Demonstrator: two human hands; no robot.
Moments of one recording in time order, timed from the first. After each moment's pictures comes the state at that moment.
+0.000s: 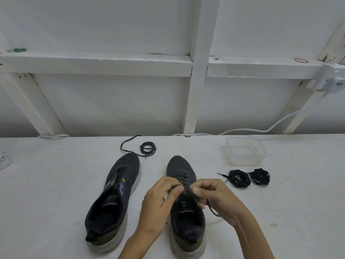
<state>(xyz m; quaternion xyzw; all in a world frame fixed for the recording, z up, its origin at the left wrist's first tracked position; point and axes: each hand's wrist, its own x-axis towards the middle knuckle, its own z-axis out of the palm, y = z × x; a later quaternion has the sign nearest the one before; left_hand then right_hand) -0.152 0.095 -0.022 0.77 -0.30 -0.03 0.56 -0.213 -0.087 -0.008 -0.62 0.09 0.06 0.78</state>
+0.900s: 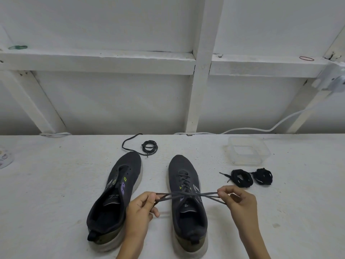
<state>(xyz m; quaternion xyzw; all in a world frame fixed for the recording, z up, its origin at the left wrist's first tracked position) -0.148 0.123 -0.057 0.68 0.01 -0.14 0.72 -0.244 -0.099 -0.049 -0.70 0.31 -0.26 0.59</state>
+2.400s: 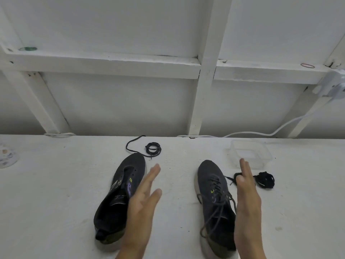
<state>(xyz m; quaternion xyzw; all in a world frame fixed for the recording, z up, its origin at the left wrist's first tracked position) -0.168 0.135 0.020 0.65 -0.12 -0.10 0.74 -0.244 -0.040 0.043 -0.61 0.24 -0.36 0.66</state>
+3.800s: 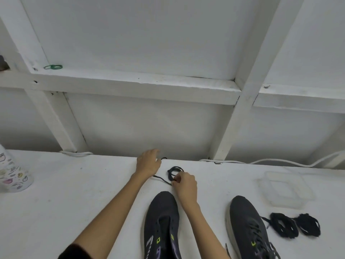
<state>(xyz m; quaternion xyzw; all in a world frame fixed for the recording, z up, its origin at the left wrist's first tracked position) 0.145 0.118 -0.055 0.95 -0.19 -0.05 0.25 0.022 0.010 -0.075 -0.89 0.27 -0.07 0.37</state>
